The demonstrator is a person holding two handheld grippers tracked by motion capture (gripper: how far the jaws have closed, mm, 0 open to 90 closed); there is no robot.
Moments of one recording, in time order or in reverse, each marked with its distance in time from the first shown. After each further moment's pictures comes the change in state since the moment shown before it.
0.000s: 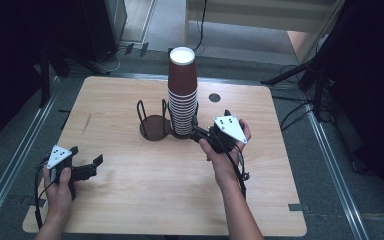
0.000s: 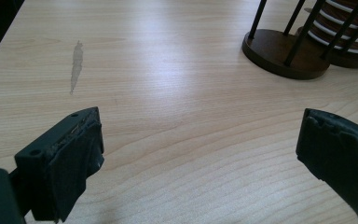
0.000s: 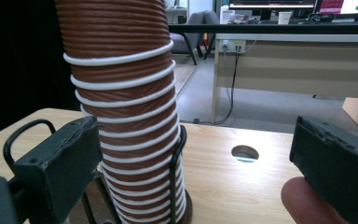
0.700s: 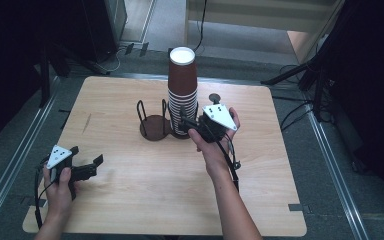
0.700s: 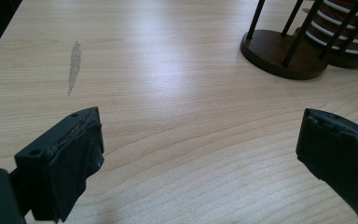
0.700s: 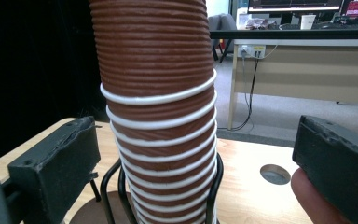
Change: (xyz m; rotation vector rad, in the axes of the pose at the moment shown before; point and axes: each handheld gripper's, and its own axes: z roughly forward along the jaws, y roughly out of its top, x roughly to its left) left arm 0.000 0.000 0.000 0.001 -0.008 0.004; right arm 0.021 0.019 0.023 -0.009 0.064 0.011
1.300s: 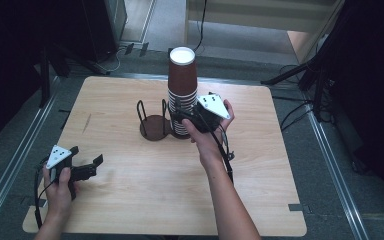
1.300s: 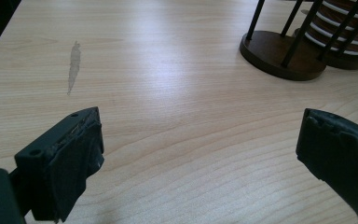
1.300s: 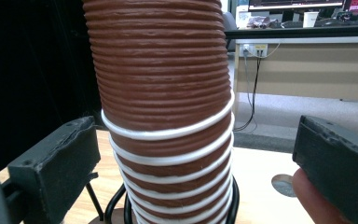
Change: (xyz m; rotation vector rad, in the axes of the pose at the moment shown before) left arm 0.000 0.000 0.000 -0.002 -0.003 -0.007; right arm 0.009 0.011 0.023 0.007 -0.003 0.023
